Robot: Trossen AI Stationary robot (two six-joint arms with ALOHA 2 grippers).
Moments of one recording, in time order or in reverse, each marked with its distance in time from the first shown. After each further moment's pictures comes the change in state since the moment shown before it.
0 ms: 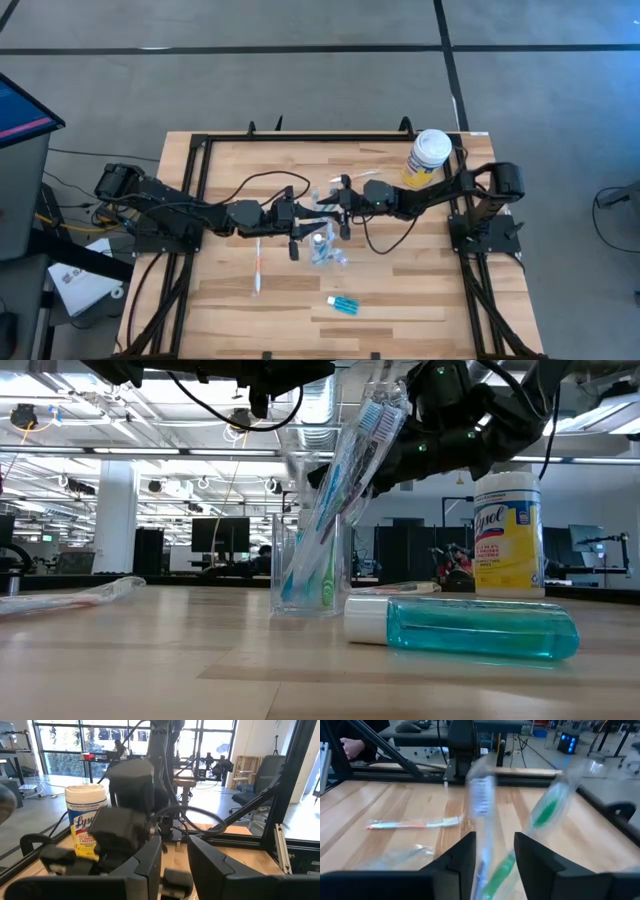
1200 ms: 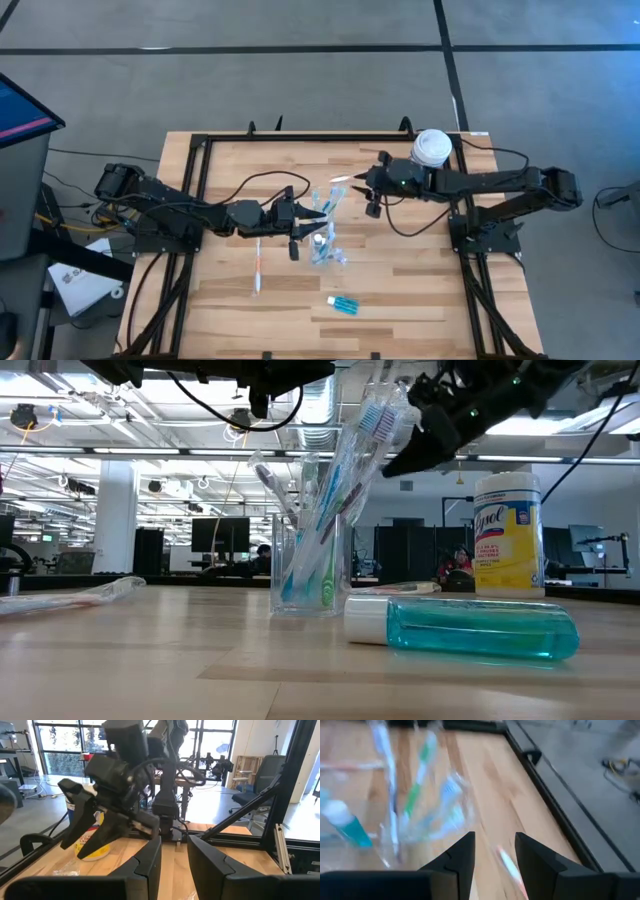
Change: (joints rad) left arm 0.000 0.000 0.000 0.000 0.000 0.000; right arm -0.098 -0.481 0.000 -0.769 0.211 -0.100
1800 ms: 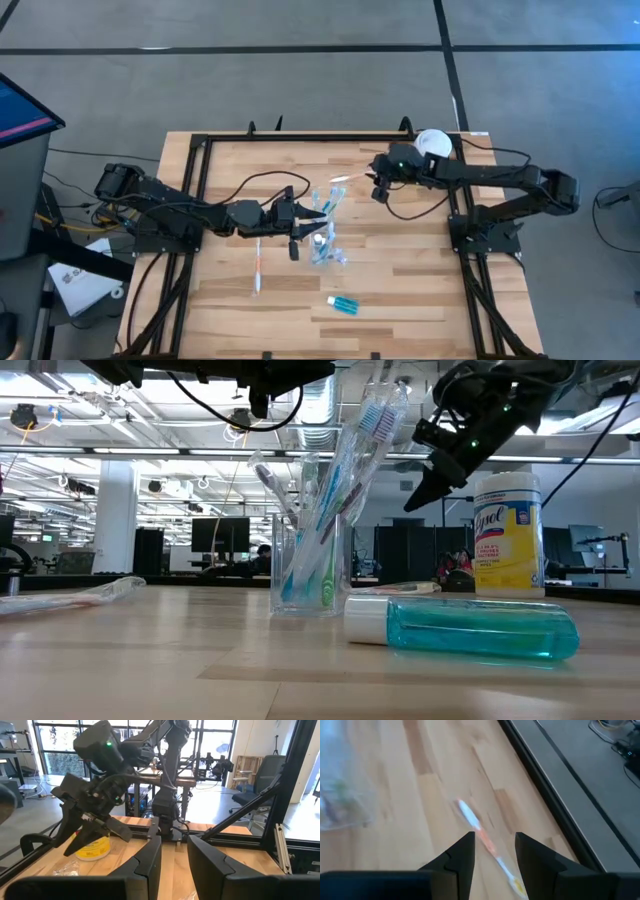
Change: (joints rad) left arm 0.000 0.000 0.000 0.000 0.000 0.000; right arm -0.200 0.011 0.000 -0.170 -0.033 -0.033
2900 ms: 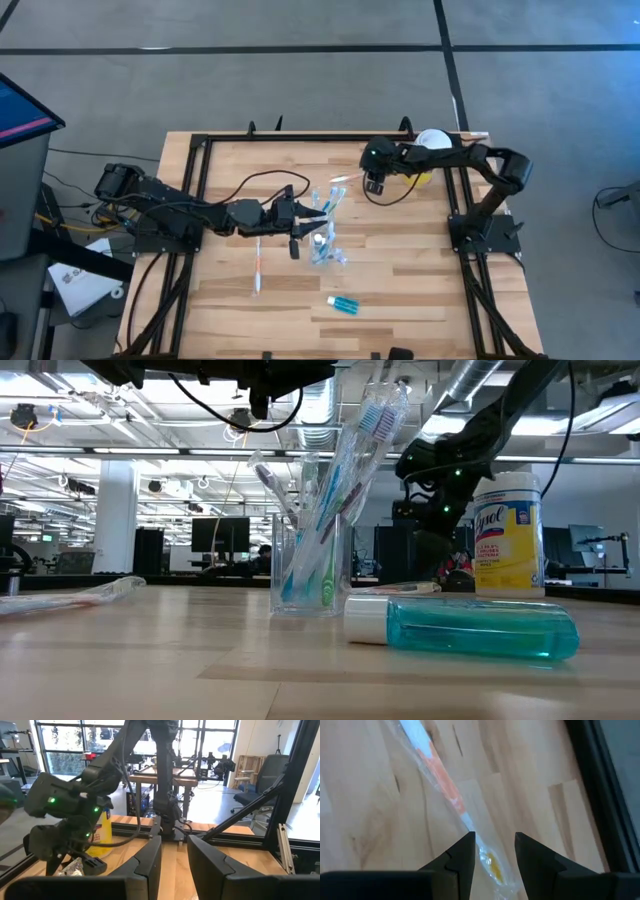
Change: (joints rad) left arm 0.010 0.000 0.000 -0.003 0.000 0.000; right arm -0.176 0.420 0.136 -0.061 0.003 -0.165
